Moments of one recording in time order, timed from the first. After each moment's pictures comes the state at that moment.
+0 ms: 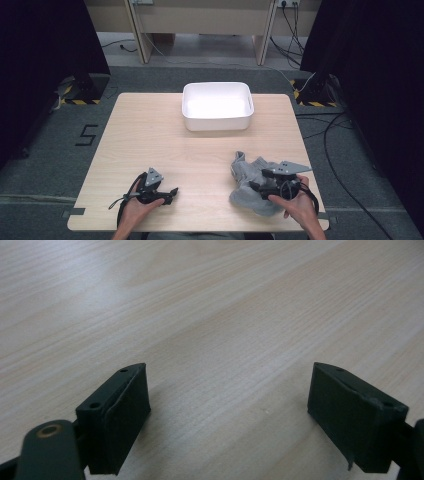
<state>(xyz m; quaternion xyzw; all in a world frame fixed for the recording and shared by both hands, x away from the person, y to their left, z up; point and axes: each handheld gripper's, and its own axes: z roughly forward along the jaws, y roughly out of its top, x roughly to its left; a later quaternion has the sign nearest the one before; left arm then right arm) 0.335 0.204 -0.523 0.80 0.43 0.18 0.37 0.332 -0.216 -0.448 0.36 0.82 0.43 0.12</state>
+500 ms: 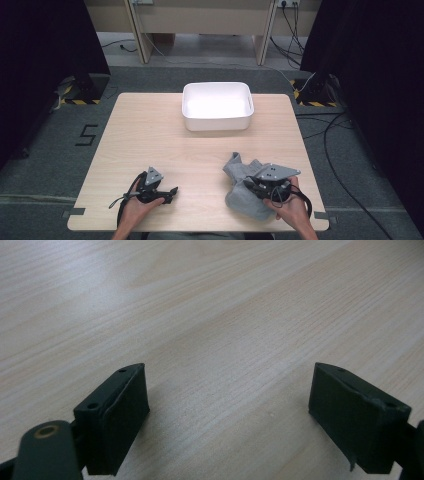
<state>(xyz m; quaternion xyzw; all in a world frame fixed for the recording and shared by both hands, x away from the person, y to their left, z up) 0.336 0.204 -0.523 0.80 0.43 0.18 0.37 0.323 -0.192 -0.431 0.29 0.84 0.43 0.13</state>
